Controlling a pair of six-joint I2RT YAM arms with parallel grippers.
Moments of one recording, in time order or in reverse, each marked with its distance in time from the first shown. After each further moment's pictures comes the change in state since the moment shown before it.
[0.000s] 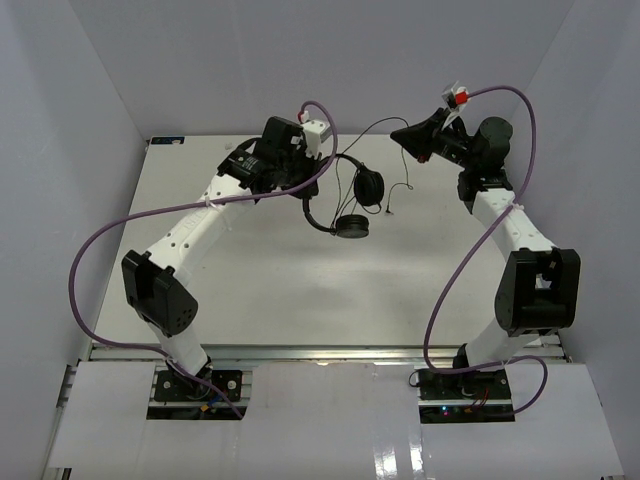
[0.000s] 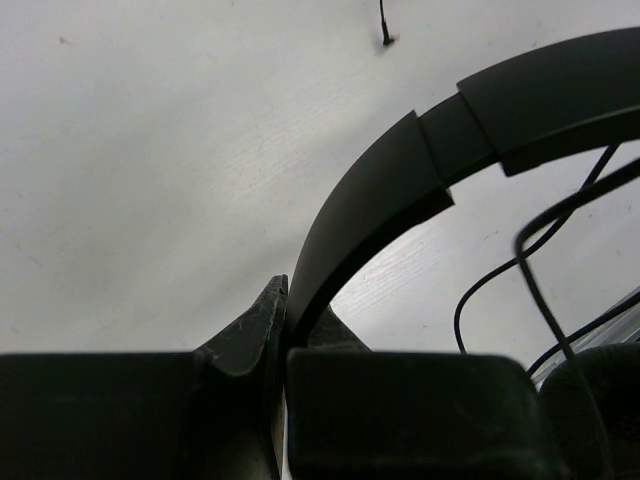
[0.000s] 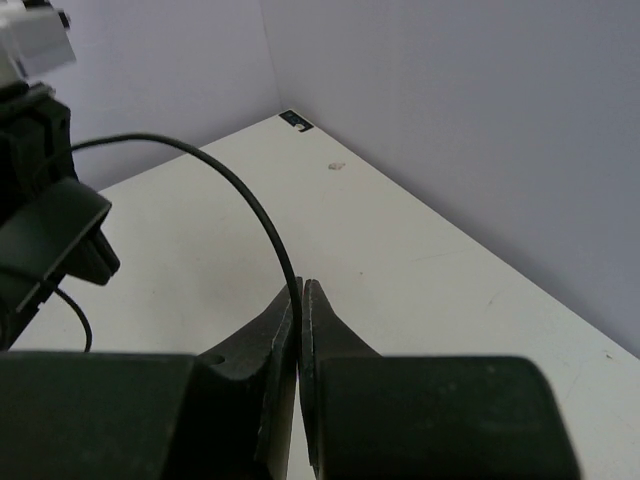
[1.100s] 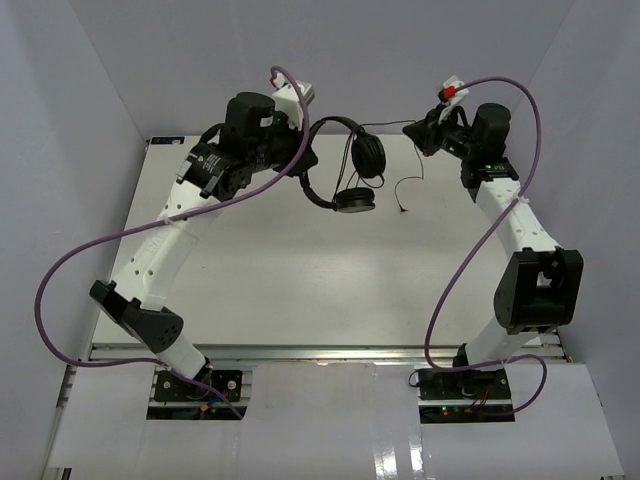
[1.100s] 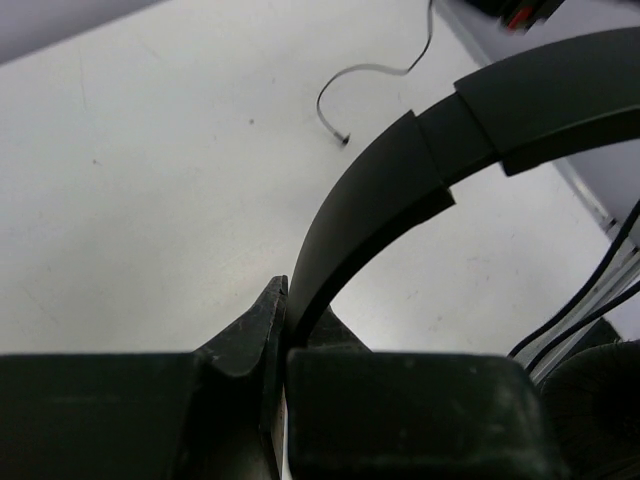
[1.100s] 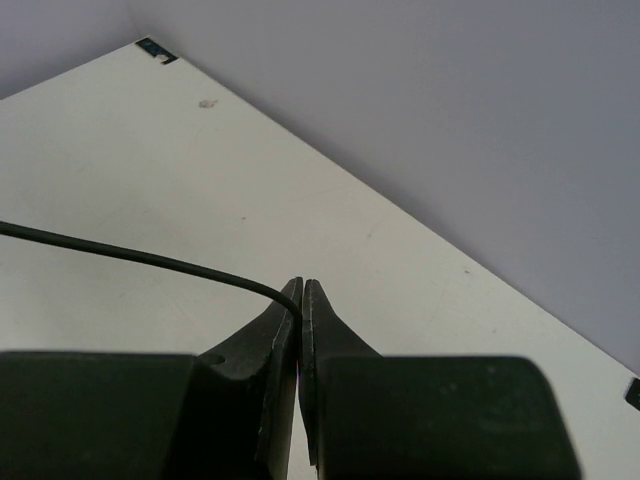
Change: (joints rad) left arm -0.009 -0.126 0.154 -0.013 0.021 -0.061; right arm -0.011 0.015 0.135 -0.379 0.213 -0.339
